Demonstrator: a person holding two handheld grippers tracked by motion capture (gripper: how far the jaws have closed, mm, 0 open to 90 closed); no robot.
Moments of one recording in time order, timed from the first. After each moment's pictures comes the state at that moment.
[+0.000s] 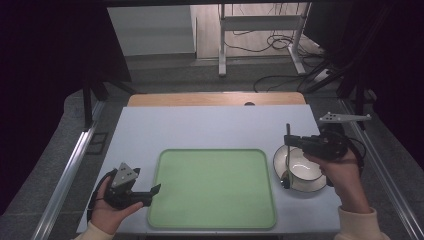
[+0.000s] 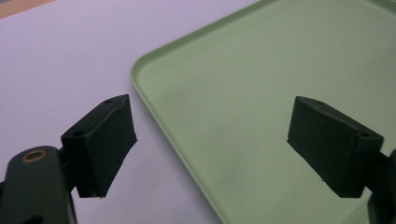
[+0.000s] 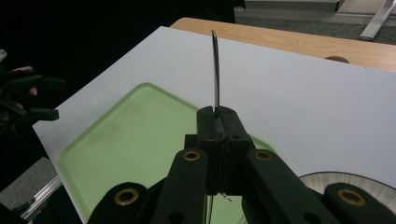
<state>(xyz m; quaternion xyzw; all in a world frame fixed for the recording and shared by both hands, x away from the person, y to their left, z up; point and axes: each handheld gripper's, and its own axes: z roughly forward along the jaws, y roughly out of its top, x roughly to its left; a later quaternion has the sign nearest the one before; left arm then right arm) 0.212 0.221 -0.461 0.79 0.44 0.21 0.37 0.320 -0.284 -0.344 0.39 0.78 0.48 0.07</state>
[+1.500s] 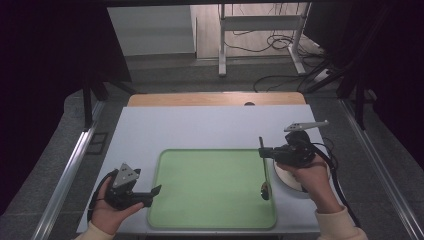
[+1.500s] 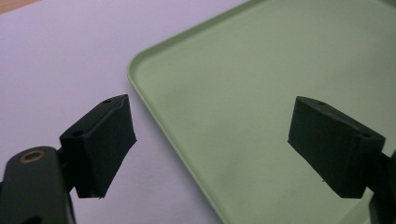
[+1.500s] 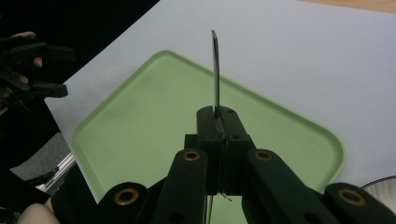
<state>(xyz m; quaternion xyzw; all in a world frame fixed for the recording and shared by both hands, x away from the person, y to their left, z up) 0.212 0.220 -0.463 0.79 0.44 0.21 0.37 0.323 -0.227 -0.380 0.38 0.81 0.44 0.02</state>
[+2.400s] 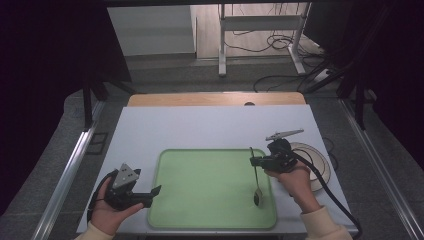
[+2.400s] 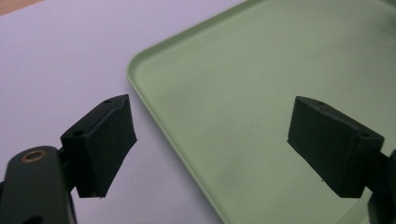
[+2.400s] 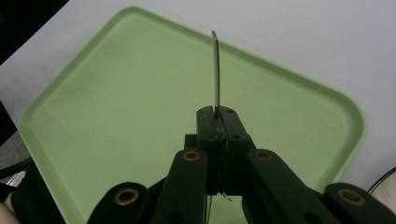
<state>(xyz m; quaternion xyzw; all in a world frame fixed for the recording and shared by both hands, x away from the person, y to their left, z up) 0.211 0.220 -0.462 0.79 0.44 0.21 0.37 0.335 -0.202 -0.429 0.42 0.83 0.37 0.02</state>
